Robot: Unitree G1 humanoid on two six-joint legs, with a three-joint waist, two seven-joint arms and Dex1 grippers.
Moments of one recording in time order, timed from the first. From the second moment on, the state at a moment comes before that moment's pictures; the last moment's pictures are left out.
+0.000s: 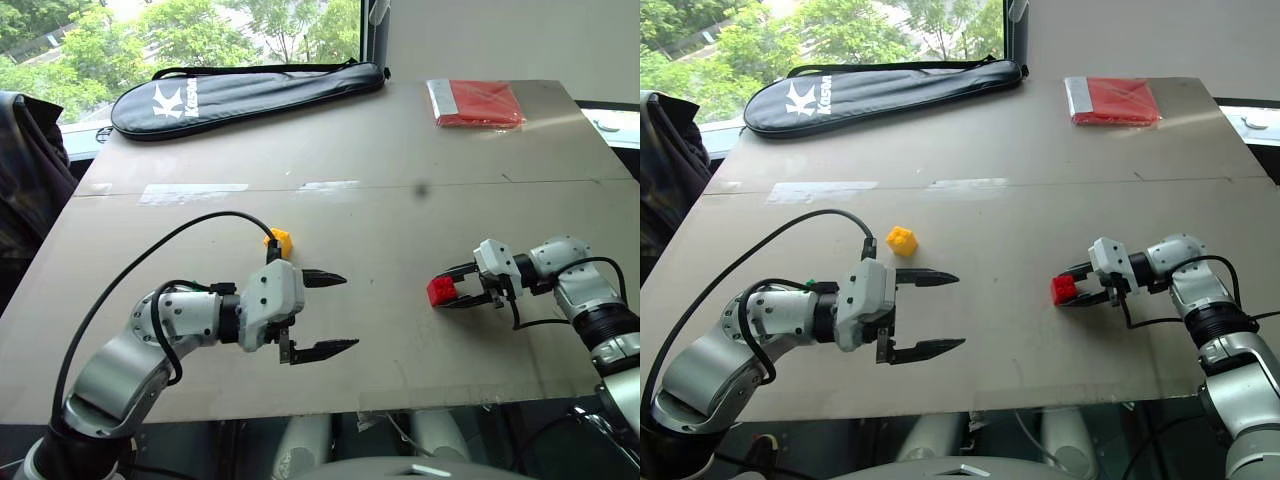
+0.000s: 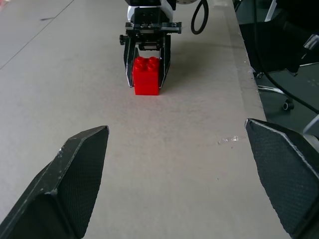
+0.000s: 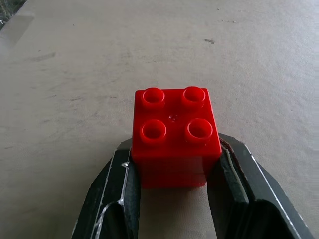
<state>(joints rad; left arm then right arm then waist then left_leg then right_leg) -0.06 0.83 -0.03 -0.67 -0.53 0.46 -0.98 -0.64 -0.69 0.36 0.71 0.36 -0.39 1.56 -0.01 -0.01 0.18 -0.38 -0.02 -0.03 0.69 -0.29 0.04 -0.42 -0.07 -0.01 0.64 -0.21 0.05</state>
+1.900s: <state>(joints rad) 0.52 0.15 0.28 -0.50 -0.08 0.10 -0.17 -0.22 -0.71 -0.12 0.08 0.81 0.06 1.56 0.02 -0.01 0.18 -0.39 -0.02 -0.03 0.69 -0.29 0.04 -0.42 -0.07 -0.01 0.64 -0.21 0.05</state>
